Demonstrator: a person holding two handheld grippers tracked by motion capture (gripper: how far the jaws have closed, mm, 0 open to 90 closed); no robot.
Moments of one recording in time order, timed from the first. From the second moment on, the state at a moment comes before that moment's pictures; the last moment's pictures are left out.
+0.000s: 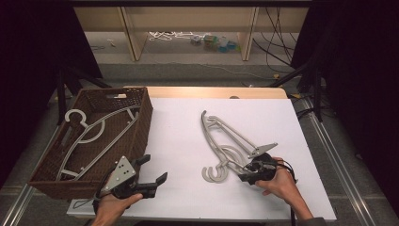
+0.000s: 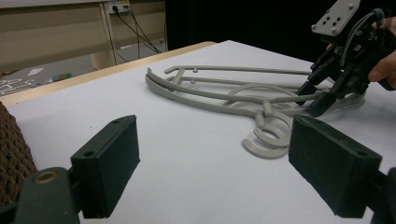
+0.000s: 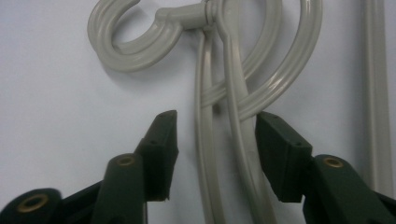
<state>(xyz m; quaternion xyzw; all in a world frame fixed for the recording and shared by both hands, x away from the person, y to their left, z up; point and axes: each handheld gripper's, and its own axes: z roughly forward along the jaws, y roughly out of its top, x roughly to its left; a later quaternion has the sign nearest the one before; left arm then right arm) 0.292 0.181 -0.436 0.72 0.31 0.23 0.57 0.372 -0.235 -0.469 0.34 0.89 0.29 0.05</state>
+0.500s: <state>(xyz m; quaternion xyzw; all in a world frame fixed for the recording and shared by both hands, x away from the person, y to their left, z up) 0.292 0.181 -0.436 0.73 0.31 0.23 0.56 0.376 -0.233 -0.465 0.34 0.90 0.28 0.04</state>
